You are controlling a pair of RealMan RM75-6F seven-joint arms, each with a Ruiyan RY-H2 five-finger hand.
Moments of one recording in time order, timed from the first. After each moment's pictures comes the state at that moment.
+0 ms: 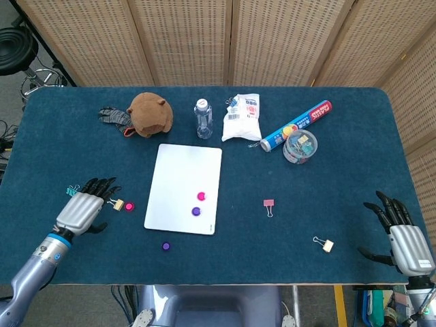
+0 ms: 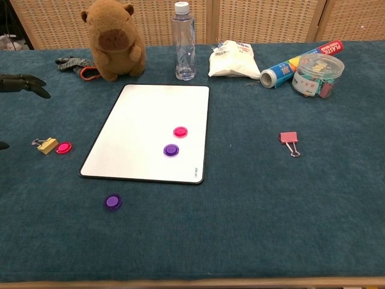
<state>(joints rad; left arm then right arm) -0.46 -1.14 -0.09 -1.74 1.30 0.93 0.27 0.17 -1.07 -0.08 -1.59 -1.52 1.54 0.24</state>
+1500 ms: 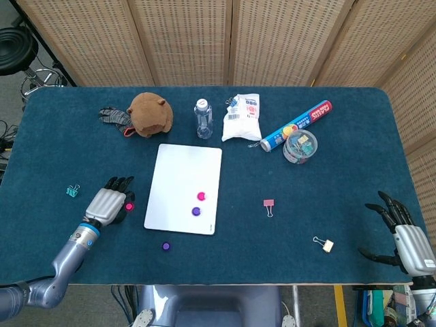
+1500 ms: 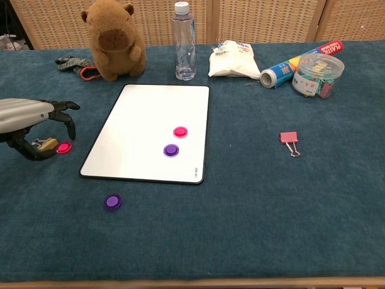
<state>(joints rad) -0.58 -1.43 -0.07 -1.45 1.15 0.90 0.35 0.13 -1.03 -0.02 -1.60 -1.55 1.47 0.40</state>
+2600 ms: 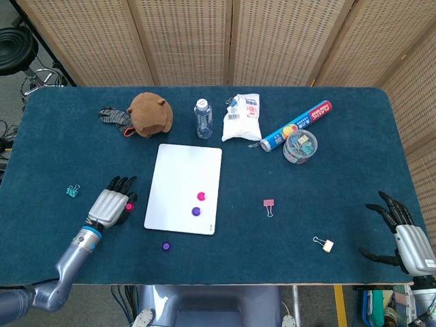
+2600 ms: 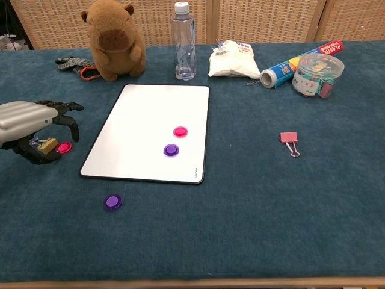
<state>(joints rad) -0.56 -1.51 -0.03 -1.34 1.25 0.97 0.33 0.12 -1.03 0.00 -1.60 -1.56 1.45 0.41</state>
